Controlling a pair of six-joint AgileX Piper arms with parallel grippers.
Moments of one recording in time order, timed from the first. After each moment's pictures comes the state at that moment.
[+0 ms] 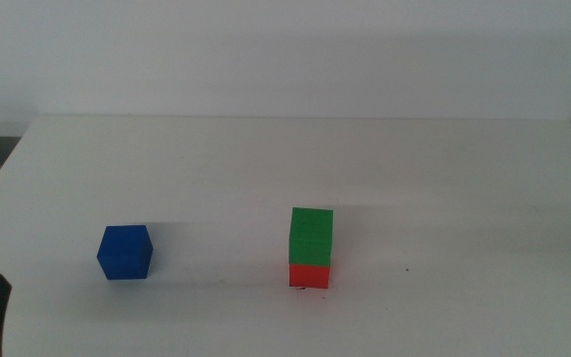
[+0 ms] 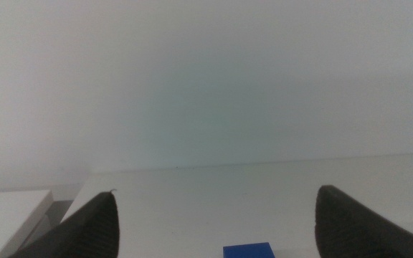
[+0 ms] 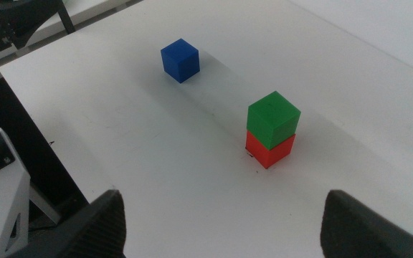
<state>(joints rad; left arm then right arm) -0.09 0.00 0.00 -0.04 0.04 0.03 0.85 0.61 -0.95 0.02 0.96 -0.01</state>
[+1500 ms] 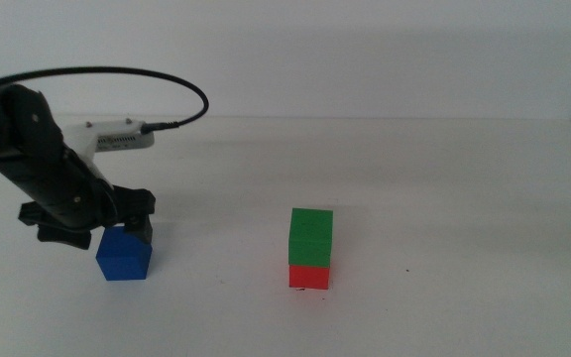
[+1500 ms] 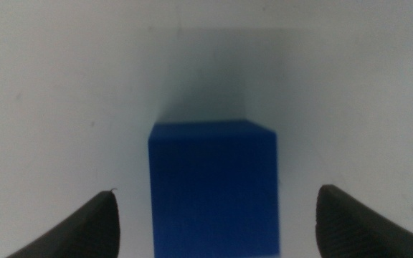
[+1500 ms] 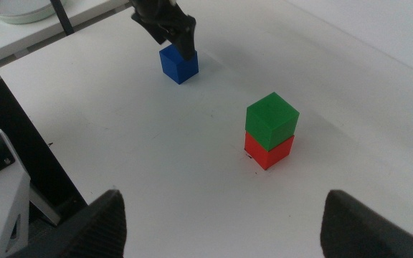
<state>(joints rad) -0.09 1.71 -1.07 -0.19 0.77 0.01 0.85 0.61 -0.95 0.02 0.95 -0.01</state>
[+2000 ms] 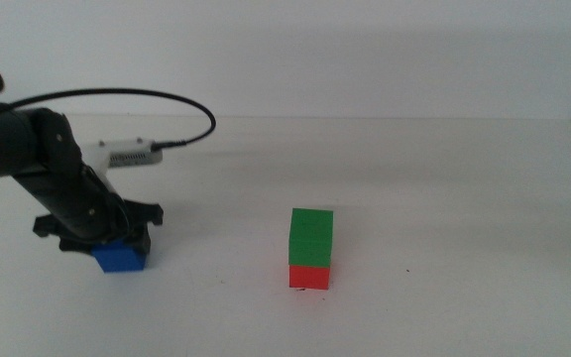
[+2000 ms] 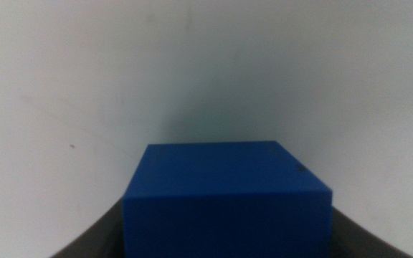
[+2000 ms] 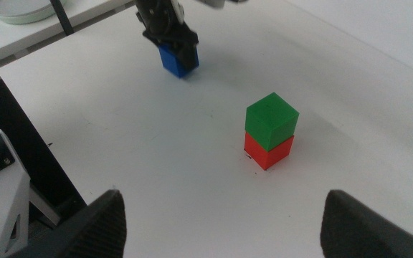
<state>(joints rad) -0.10 1.81 -1.07 -0.19 0.70 -0.01 0.85 0.61 -0.95 0.02 0.95 -0.01</state>
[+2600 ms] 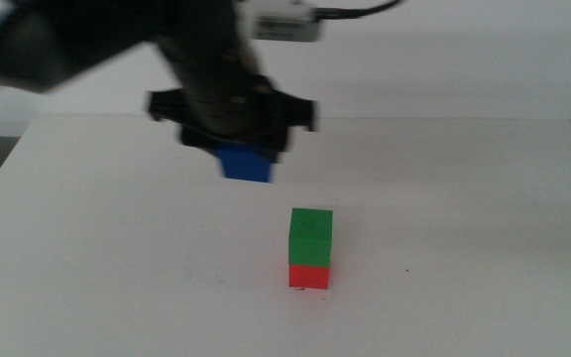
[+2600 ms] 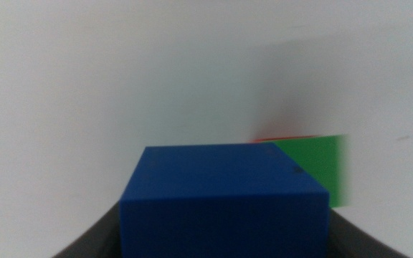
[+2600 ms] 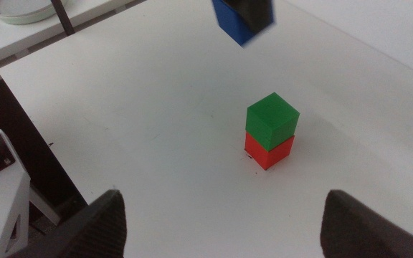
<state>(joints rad) -0.66 1.70 -1.63 0.16 1.20 -0.53 0.85 0.61 -0.95 0.02 0.95 -0.01</state>
